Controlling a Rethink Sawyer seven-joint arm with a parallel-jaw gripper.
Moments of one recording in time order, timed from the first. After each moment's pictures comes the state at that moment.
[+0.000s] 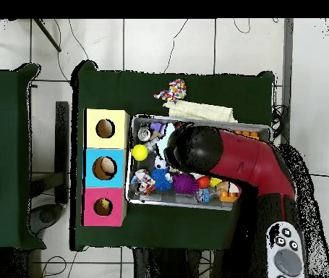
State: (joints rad) arm -0.27 -0.79 -0.06 1.53 -0.05 0.77 2.31
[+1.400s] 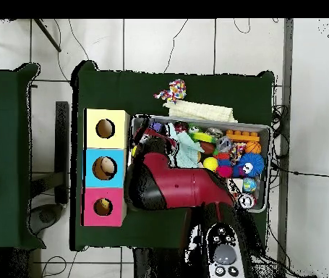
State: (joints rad) arm -0.21 -0.80 0.03 1.79 -0.30 -0.09 2.31
